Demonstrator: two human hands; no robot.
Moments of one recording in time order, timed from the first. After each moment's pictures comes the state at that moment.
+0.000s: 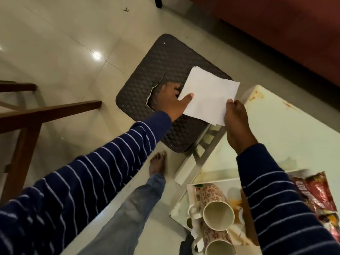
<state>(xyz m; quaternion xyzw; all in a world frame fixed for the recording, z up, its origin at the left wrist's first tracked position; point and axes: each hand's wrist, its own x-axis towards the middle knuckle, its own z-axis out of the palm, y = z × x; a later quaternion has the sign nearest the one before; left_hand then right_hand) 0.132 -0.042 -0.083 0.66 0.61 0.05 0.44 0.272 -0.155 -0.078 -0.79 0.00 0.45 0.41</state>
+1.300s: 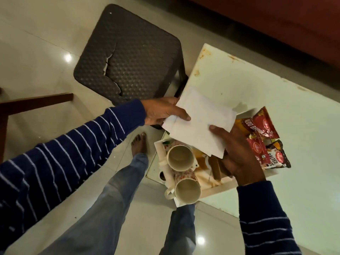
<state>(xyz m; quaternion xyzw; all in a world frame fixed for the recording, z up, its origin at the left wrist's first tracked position) 0.146 -0.171 -0.018 0.45 0.31 -0.30 0.79 0.258 -0.389 -0.003 -0.58 0.11 0.55 0.59</state>
